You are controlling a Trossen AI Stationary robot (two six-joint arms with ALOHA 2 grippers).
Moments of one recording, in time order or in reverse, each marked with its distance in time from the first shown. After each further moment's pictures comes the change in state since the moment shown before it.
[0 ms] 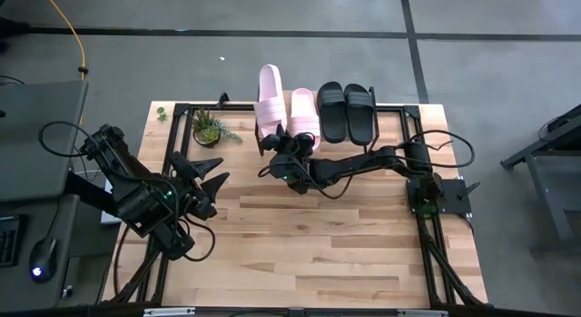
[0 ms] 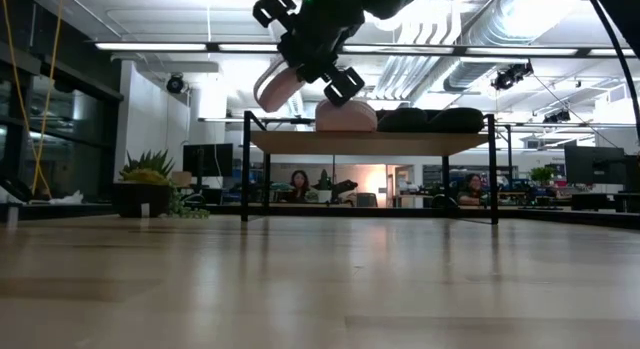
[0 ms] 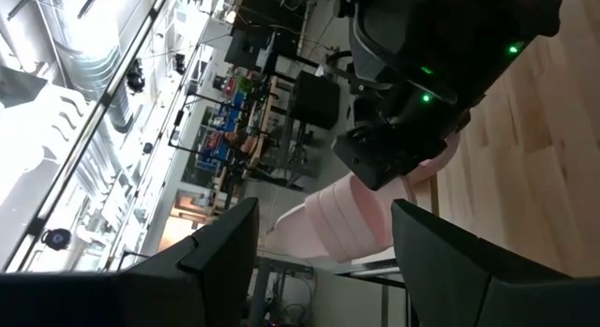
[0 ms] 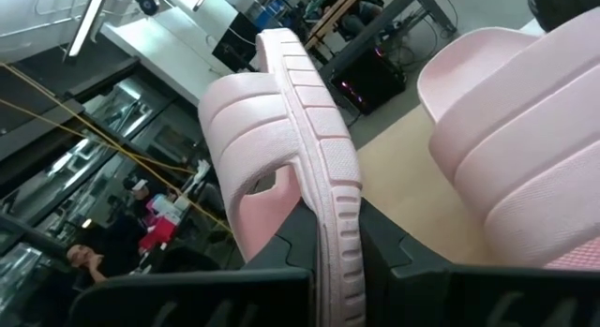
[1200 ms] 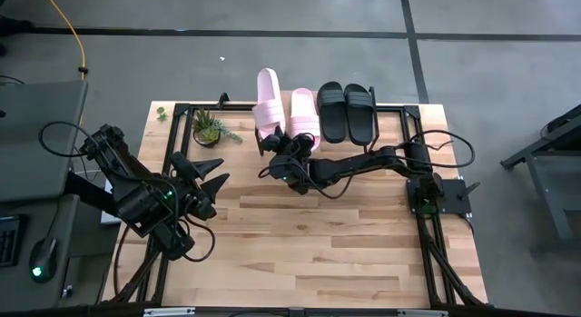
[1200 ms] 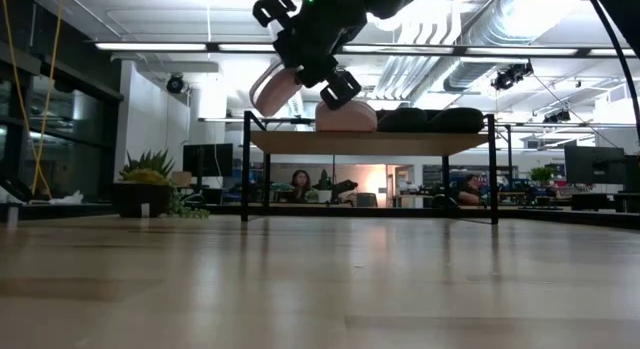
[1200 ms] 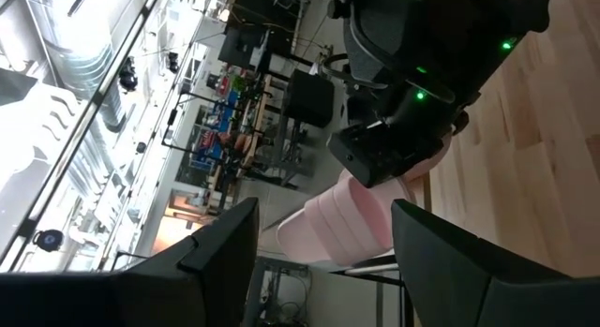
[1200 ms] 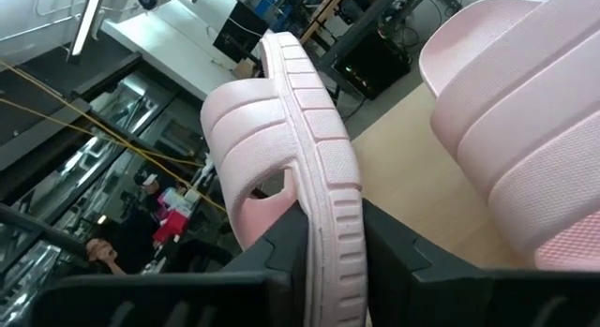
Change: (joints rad) left arm -0.001 0.000 0.000 0.000 0.019 0.000; right arm 0.007 -0.001 0.000 -0.031 -0.039 0.081
